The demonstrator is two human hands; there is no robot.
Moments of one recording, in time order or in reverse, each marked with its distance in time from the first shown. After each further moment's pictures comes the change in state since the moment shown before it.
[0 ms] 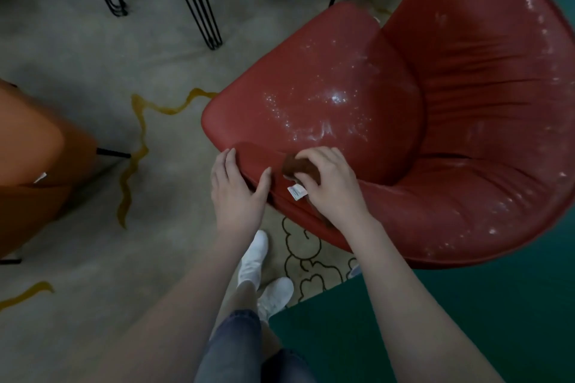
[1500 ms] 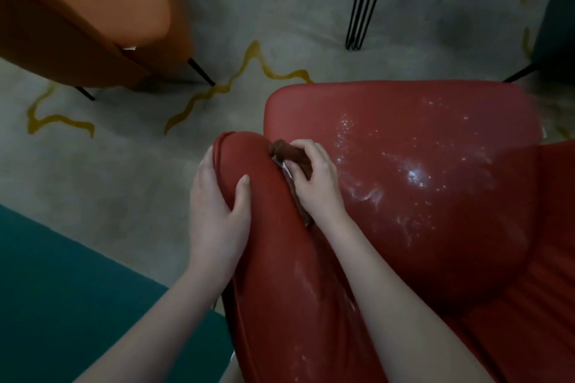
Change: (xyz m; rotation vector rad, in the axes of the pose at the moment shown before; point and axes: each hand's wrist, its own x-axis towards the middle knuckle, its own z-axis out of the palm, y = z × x) left_hand -0.009 0.073 0.064 -0.199 0.568 -0.561; right_hand 0.143 0.083 0.084 0.445 -0.421 -0.465
